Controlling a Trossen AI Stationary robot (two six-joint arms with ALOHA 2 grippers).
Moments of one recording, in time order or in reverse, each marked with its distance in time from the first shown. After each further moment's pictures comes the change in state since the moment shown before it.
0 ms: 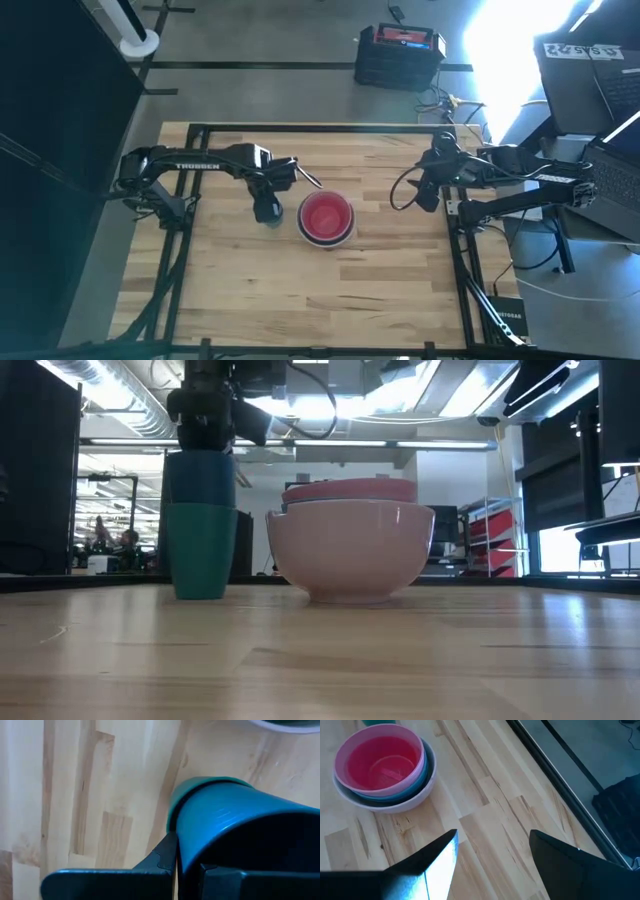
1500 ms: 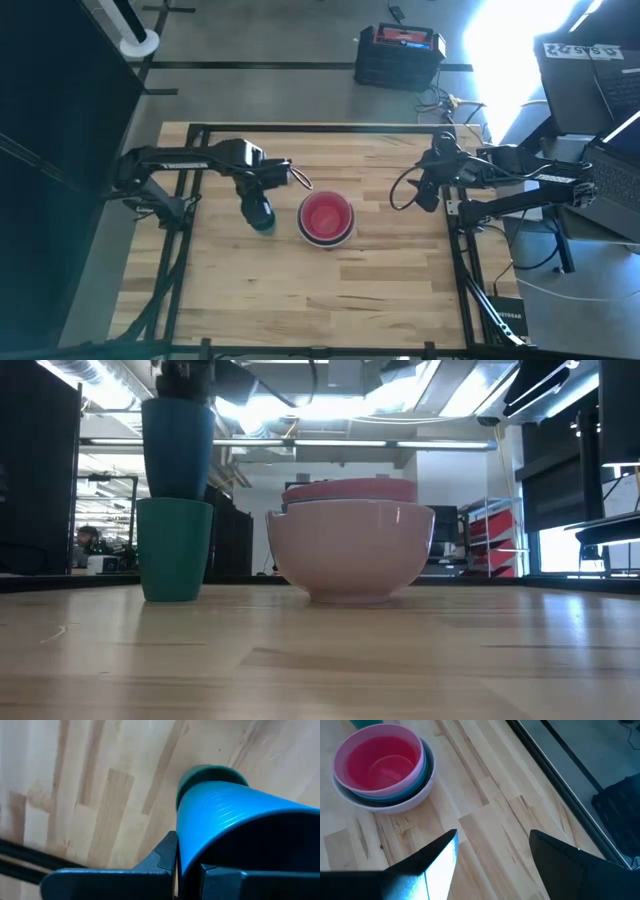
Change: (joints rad) left arm -0.059 -0.023 0.172 -0.288 -0.017 -0.180; right arm 0.000 0.000 0.000 0.000 0.002 0.001
